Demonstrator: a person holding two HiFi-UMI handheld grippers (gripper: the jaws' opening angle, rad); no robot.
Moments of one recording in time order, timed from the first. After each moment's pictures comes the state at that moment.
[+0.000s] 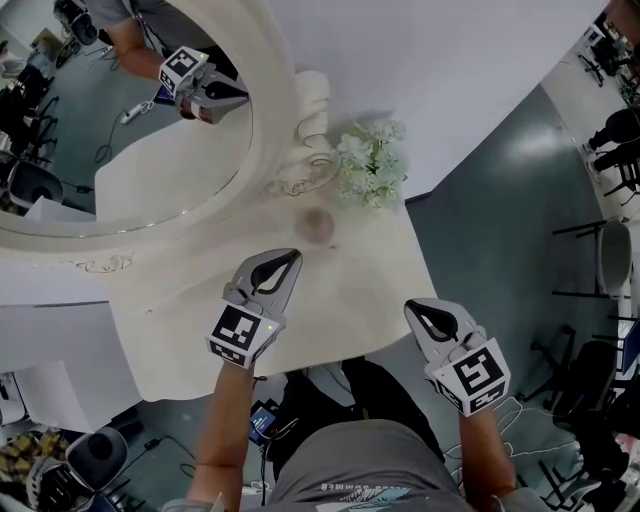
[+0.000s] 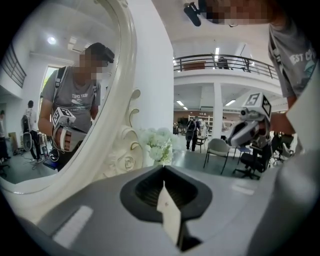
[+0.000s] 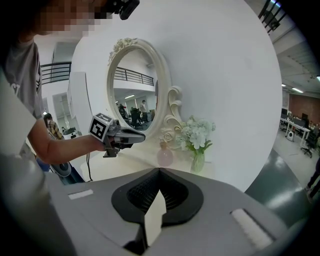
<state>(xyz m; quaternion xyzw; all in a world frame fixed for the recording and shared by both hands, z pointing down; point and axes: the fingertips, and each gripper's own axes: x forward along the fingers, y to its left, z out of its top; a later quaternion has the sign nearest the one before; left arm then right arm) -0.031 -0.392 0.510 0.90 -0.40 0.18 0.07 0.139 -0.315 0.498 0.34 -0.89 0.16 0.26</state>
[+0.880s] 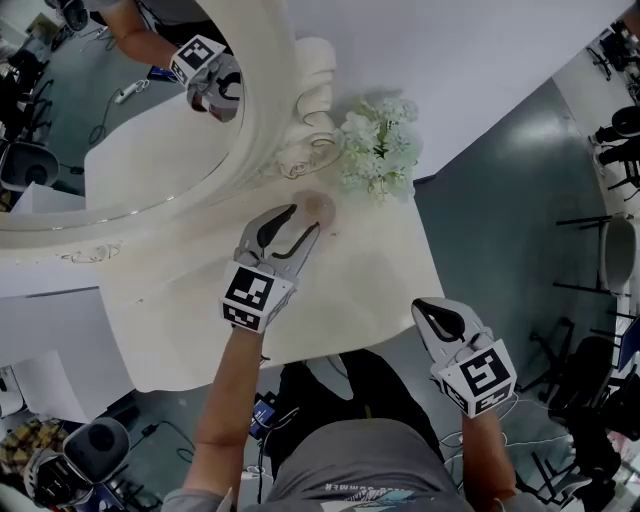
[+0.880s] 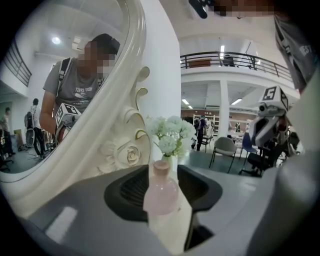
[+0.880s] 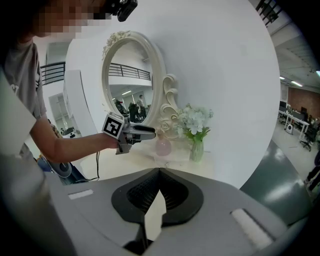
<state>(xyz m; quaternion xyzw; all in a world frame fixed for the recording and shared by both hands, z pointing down) -0.024 -0.442 0.560 0.88 -0.42 0.18 0.08 0.148 -0.312 0.535 0.34 -0.88 0.19 0.28</state>
